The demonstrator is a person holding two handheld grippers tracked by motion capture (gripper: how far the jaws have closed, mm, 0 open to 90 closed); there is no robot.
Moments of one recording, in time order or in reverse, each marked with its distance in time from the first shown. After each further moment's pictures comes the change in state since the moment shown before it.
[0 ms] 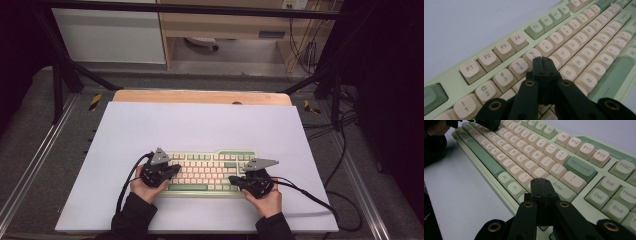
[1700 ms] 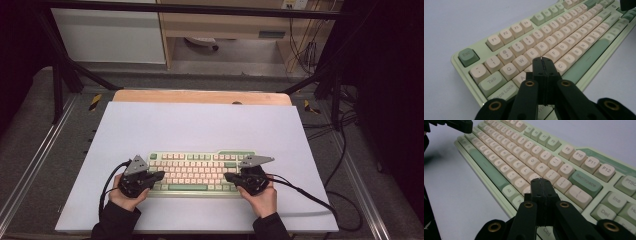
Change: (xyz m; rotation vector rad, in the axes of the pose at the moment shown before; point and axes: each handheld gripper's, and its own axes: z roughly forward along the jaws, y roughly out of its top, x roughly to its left) left arm 0.009 -0.028 -0.054 -0.049 -0.013 -0.018; right arm 0.007 0.014 0.006 -0.018 -0.005 0.001
